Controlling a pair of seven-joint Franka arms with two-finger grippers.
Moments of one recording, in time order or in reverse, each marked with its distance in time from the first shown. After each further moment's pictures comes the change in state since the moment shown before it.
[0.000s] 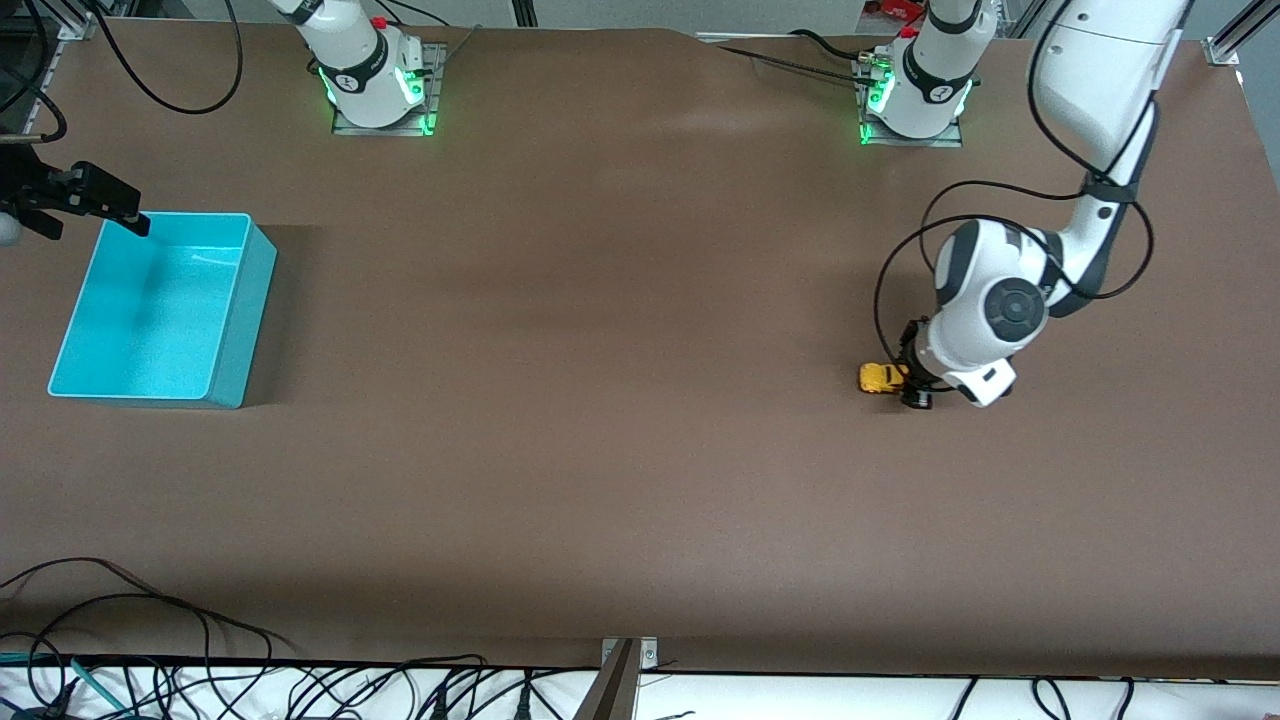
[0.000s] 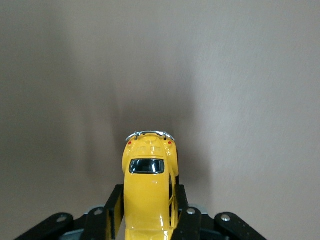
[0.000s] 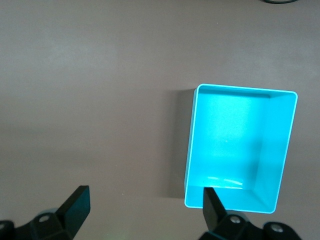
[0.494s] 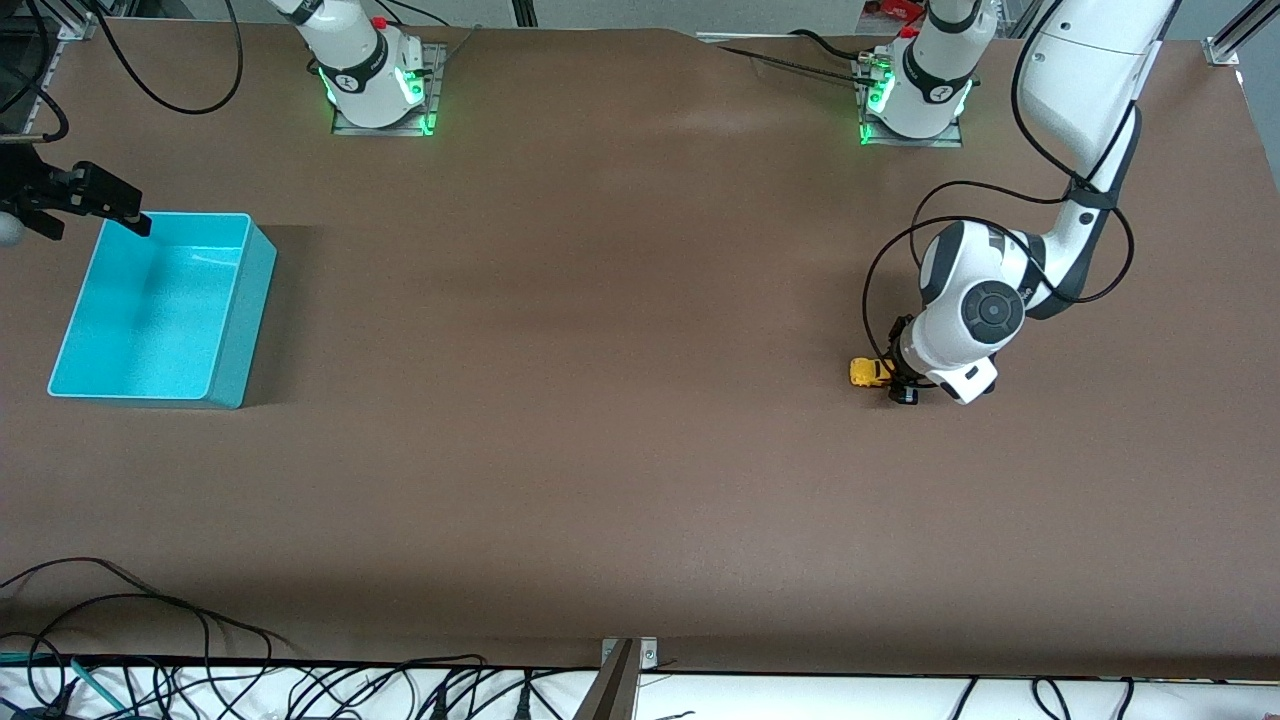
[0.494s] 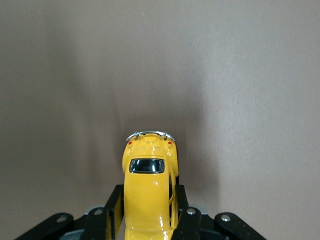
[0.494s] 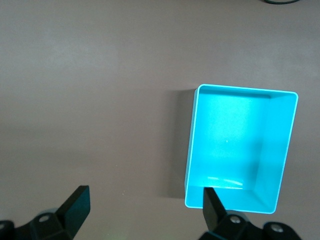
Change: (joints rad) left arm 0.026 0.016 0.007 -0.002 0.006 -0.003 0.013; right arm 0.001 0.000 0.001 0.000 0.000 0.000 0.000
